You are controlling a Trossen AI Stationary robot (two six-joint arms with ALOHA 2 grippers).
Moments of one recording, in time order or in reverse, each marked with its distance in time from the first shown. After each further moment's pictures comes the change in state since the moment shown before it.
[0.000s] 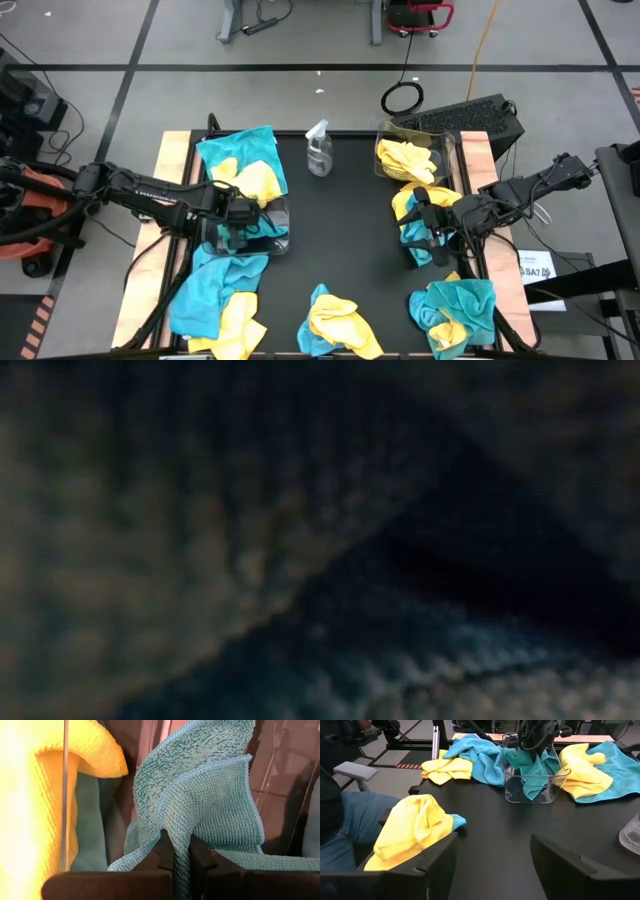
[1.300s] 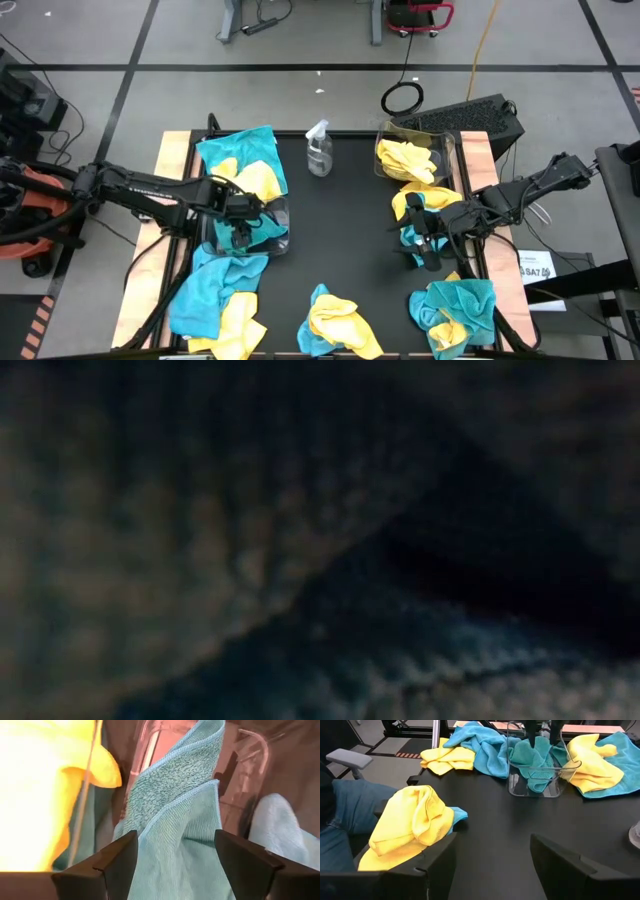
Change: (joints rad) left arm 0.000 -0.013 0.156 -0.117 0.062 -0.129; right arm 0.000 0.084 0.000 0.035 -0.015 -0.011
